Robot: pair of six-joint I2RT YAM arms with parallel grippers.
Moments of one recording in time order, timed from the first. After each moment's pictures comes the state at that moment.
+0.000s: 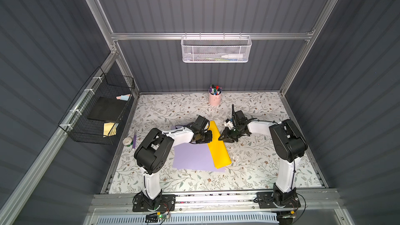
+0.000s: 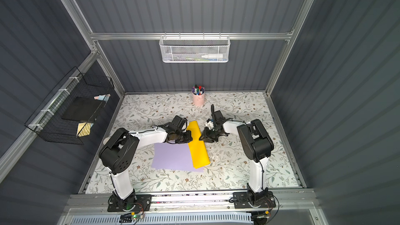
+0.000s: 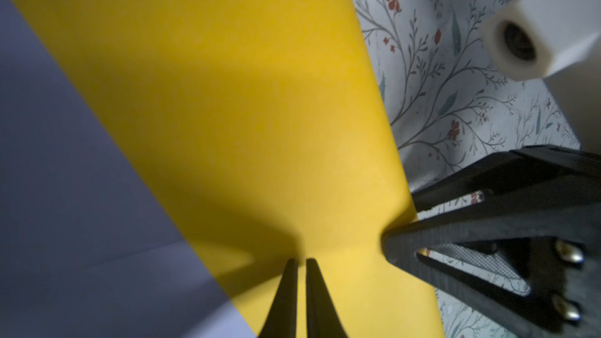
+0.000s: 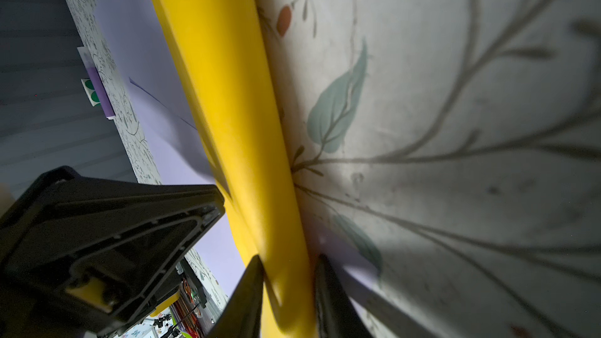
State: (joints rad) left arm -0.64 1.88 1.09 -0.21 0.28 -0.61; right arm 0.45 1.97 1.13 -0.37 -0.68 0.53
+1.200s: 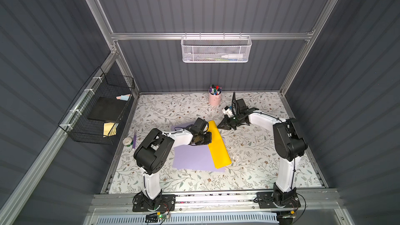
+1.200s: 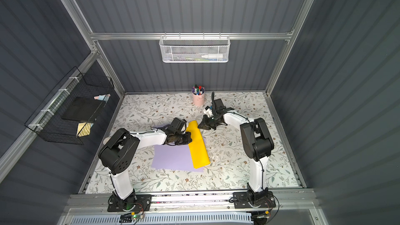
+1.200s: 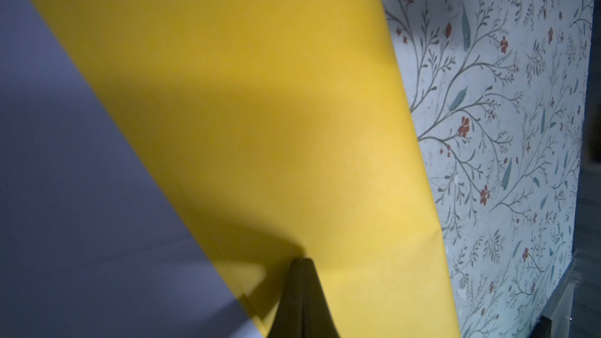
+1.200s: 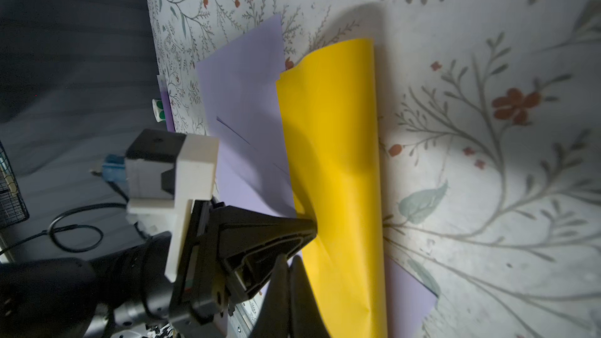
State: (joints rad) left arm -0.64 1.87 1.03 -0.14 0.28 -0.62; right arm 0.42 2.02 1.38 -0.46 -0.77 0.51
